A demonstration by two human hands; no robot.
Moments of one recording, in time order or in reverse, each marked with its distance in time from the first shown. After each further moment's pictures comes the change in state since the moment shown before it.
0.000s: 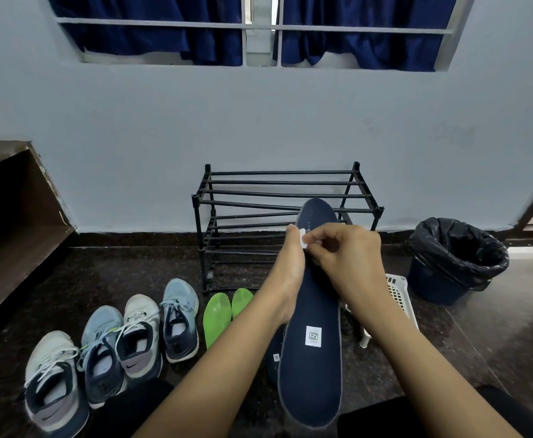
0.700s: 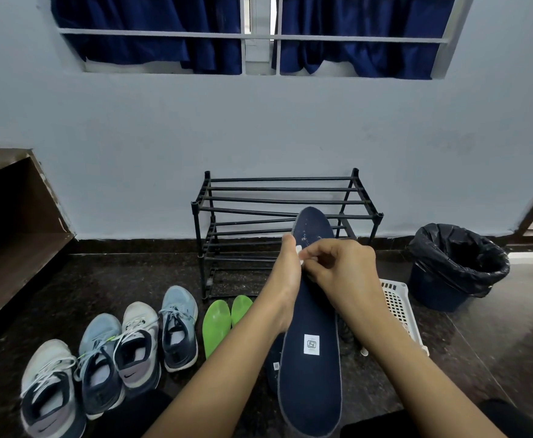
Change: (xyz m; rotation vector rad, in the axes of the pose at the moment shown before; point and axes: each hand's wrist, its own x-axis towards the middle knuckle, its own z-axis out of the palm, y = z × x) left_hand 0.002 0.001 -0.002 0.015 0.024 -0.002; right_hand -0.005 0.004 0.003 -0.027 -0.063 0.005
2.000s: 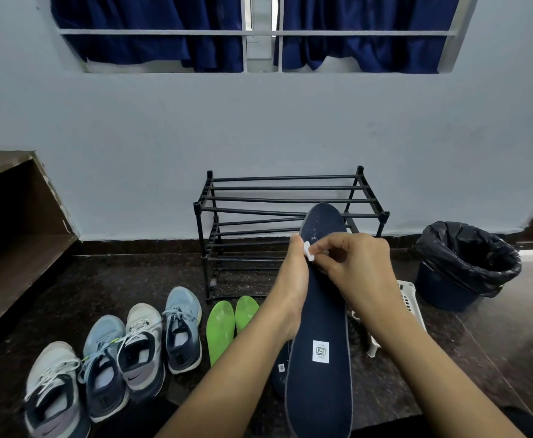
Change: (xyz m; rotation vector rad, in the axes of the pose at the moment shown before) left_hand 0.003 -0.005 0.002 -0.044 -0.026 -0.033; right_hand 0.008 0.000 -0.008 0.003 0.022 0.002
